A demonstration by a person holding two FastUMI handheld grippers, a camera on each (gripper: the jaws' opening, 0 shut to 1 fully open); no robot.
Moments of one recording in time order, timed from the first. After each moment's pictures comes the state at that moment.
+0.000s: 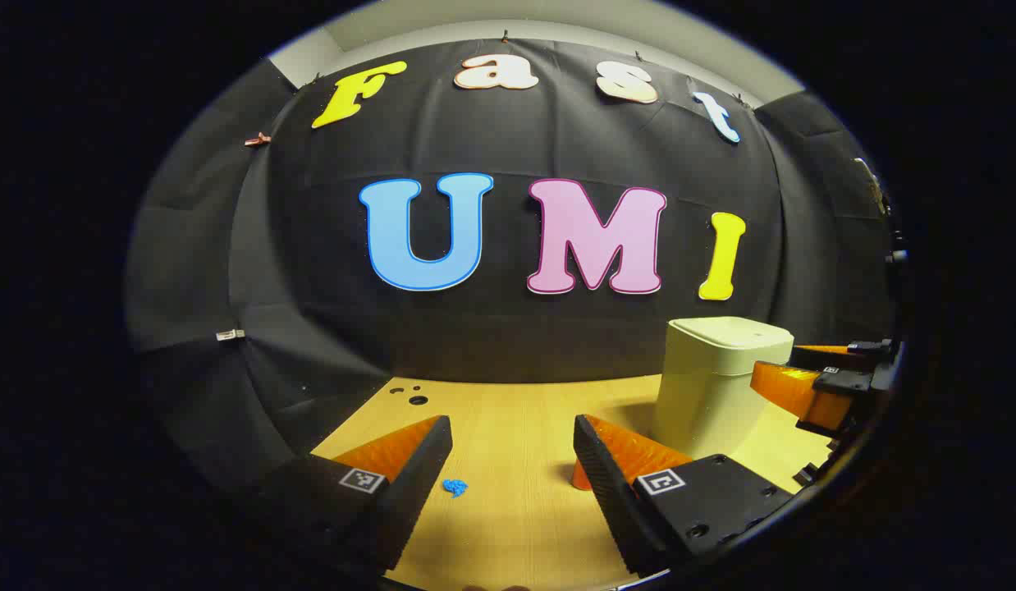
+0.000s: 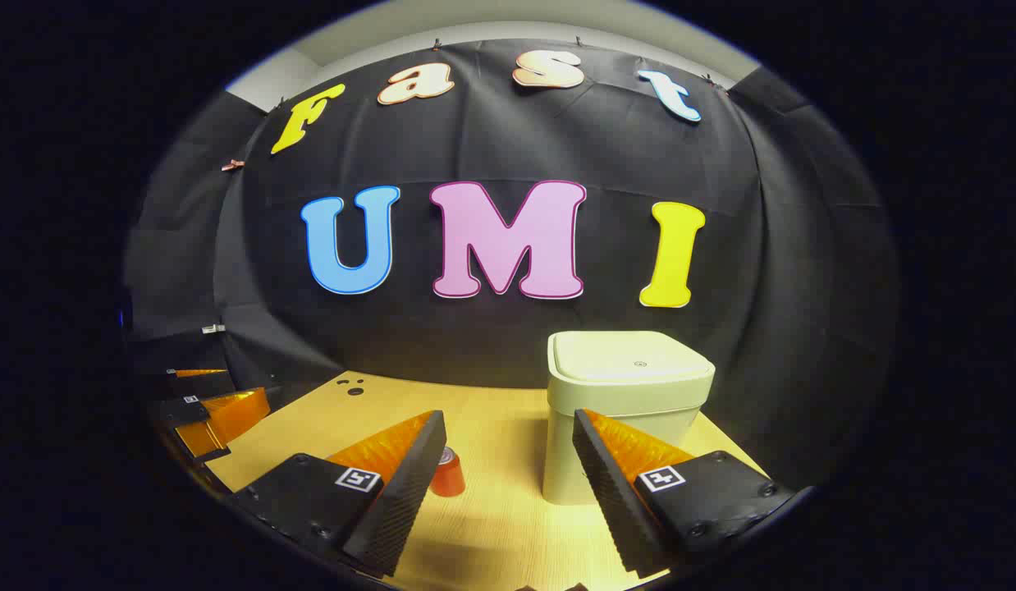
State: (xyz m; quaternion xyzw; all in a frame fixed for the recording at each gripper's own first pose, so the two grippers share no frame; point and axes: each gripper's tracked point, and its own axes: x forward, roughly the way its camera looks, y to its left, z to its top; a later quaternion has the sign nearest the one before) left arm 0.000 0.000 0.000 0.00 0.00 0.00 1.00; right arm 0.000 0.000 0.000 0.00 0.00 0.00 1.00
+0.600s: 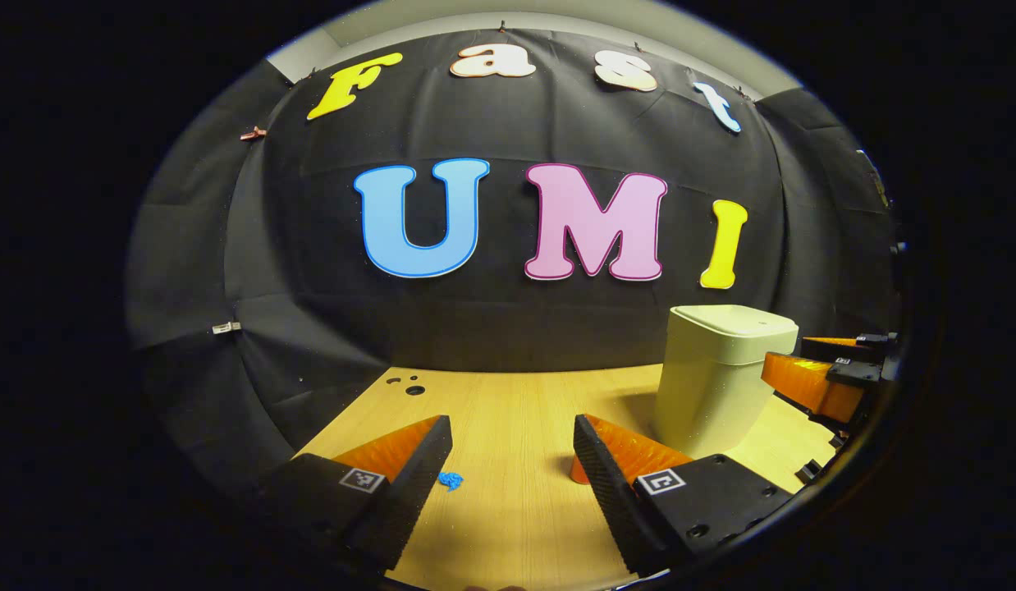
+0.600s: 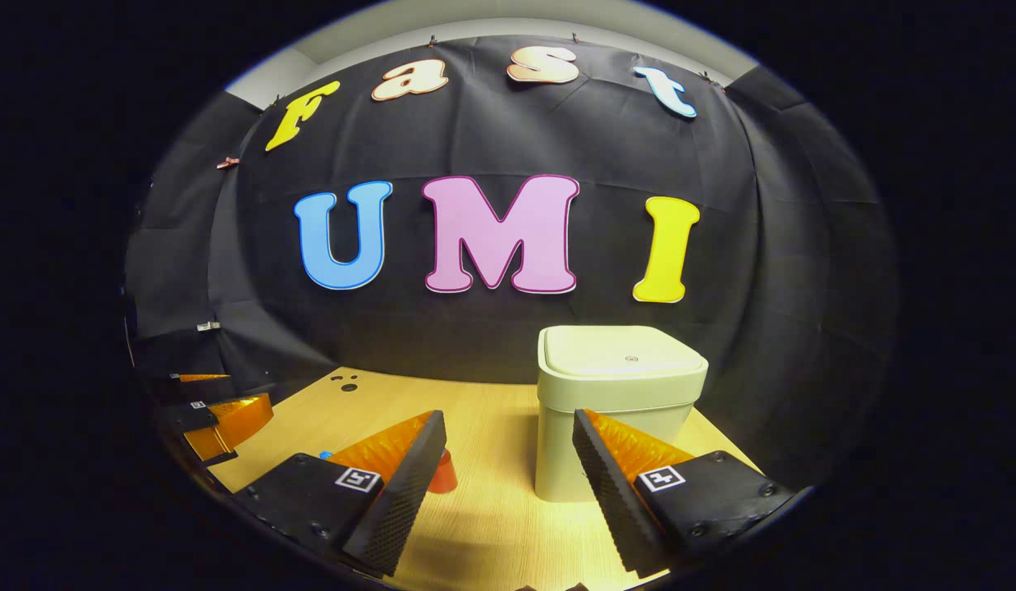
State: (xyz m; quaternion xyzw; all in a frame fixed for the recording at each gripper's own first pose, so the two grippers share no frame) left arm 0.010 -0.006 -0.016 0.00 0.02 0.00 1.00; right arm 0.001 -0.010 -0.008 0.00 0.01 0.00 1.00
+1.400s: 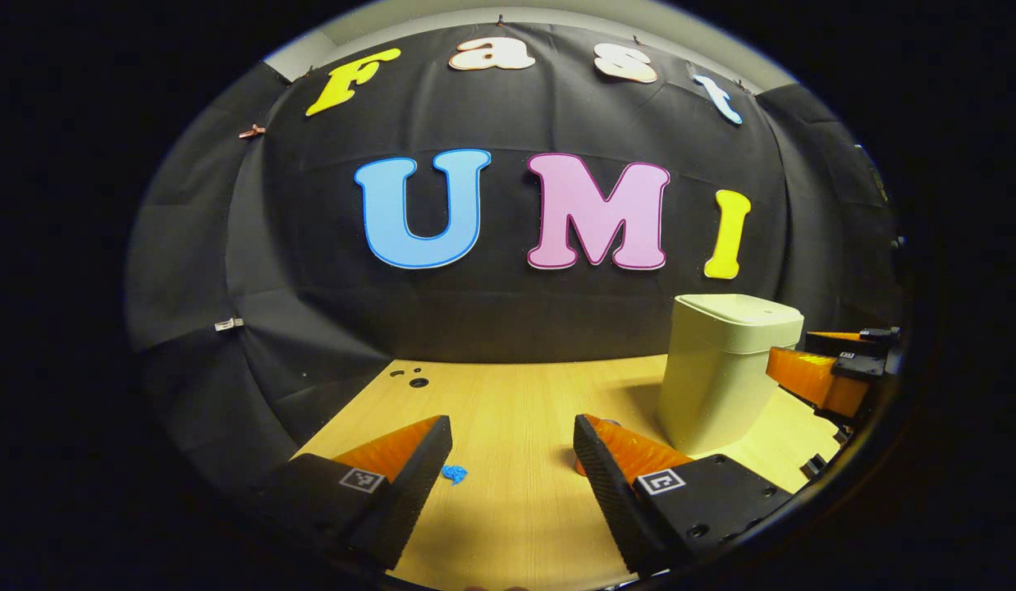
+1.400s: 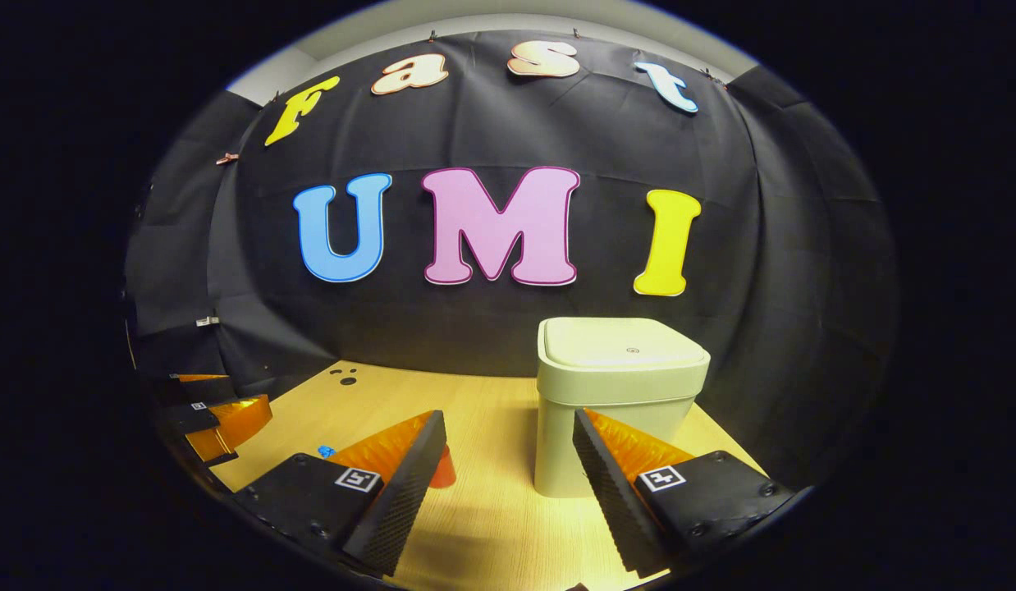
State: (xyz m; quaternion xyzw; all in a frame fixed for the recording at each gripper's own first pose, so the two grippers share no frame) left arm 0.013 -0.002 -0.027 0.00 0.04 0.01 1.00; right arm 0.006 -0.011 -0.017 0.00 0.02 0.00 1.00
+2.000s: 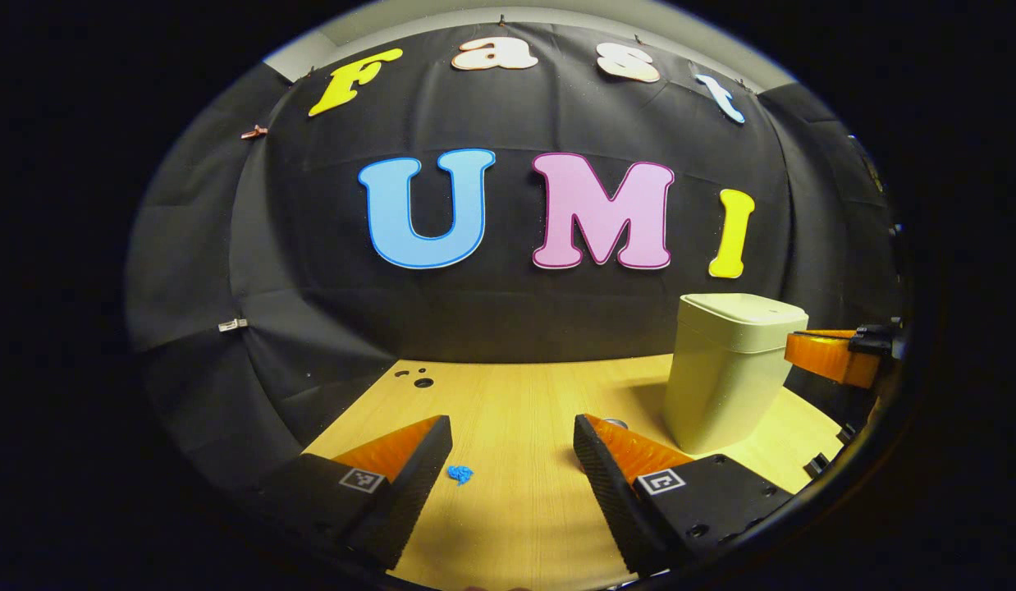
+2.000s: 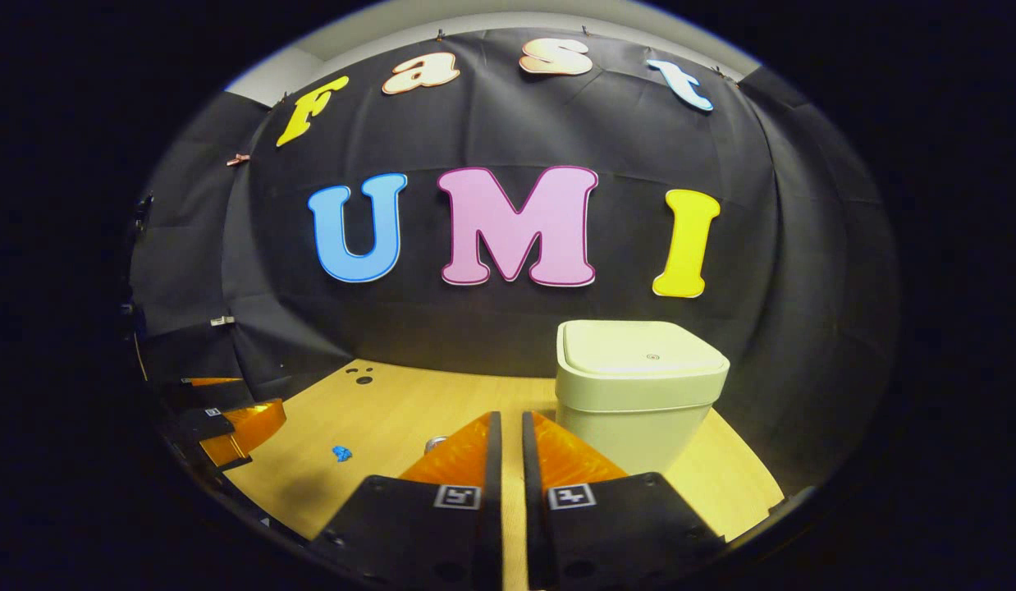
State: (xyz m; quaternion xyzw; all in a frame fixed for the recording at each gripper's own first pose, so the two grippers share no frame) left arm 0.014 0.004 -0.026 0.01 0.04 0.01 1.00; right arm 0.011 -0.006 -0.011 -0.01 0.03 0.02 1.00
